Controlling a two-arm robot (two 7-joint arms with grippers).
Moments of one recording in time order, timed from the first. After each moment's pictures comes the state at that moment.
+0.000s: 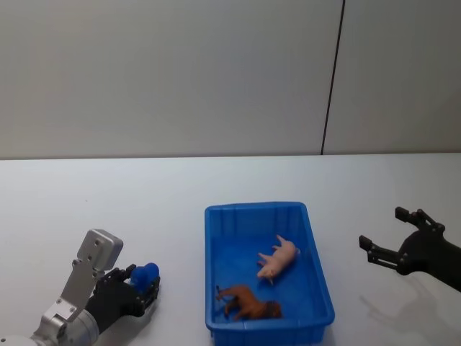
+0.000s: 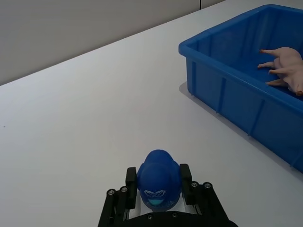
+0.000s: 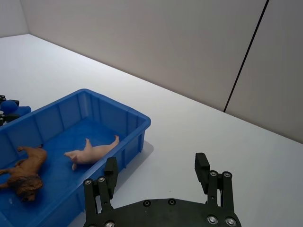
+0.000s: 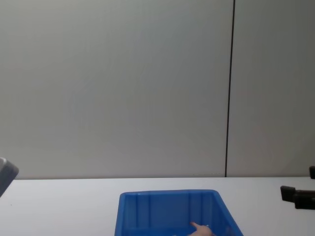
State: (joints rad) left arm -0.11 0.53 0.36 -1.40 -0.36 0.12 -0.19; right arm 0.08 0.49 -0.19 -1.56 0.32 0.08 0.50
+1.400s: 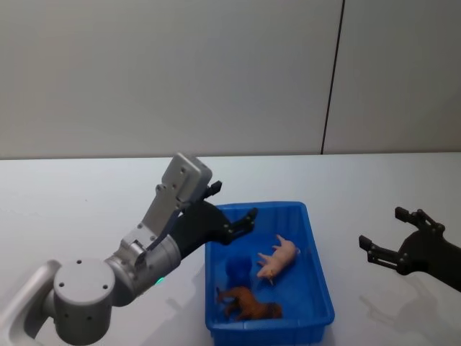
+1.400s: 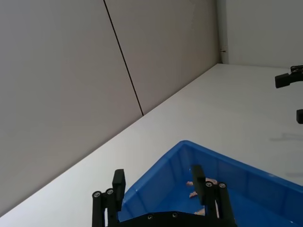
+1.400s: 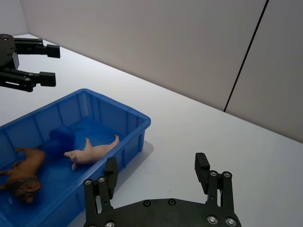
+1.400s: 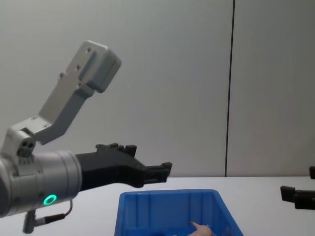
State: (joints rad) left arm -0.29 0.36 0.42 -1.52 -0.19 0.14 -0.31; right arm 0.08 0.49 -0.19 -1.56 0.32 0.08 0.50
